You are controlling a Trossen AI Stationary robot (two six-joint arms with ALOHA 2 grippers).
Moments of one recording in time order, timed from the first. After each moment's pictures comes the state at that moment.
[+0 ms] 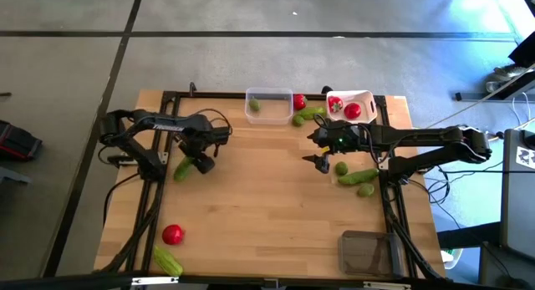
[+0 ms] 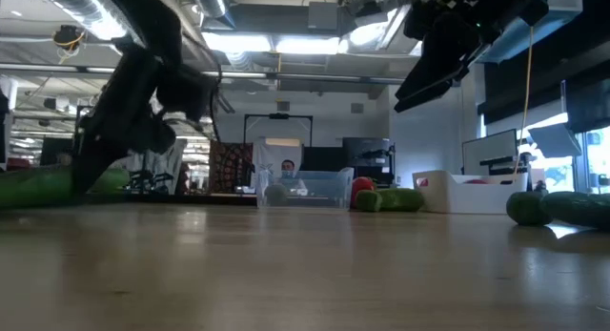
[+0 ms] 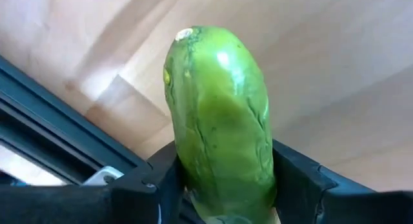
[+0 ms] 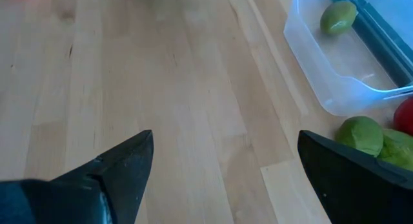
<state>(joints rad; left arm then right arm) 0.36 1.54 0.81 -1.18 -0.06 -0.48 -0.13 1.16 0.81 -0.34 0.06 0.05</state>
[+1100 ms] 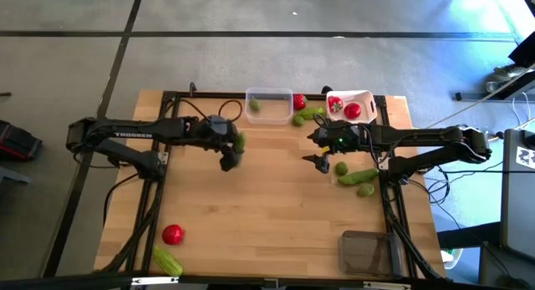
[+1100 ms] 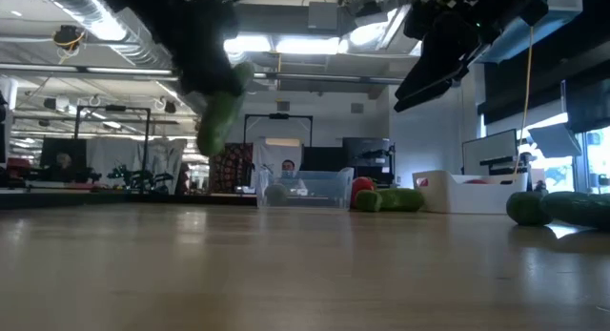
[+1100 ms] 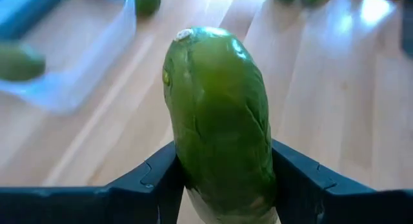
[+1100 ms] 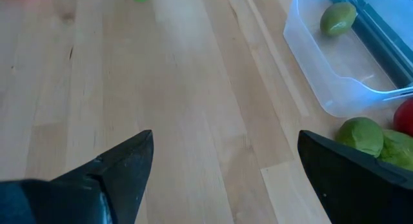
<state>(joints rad) 0.17 1.21 0.86 -0.41 -0.06 -0.25 -0.13 1.16 0.81 -0.34 0.06 0.05</state>
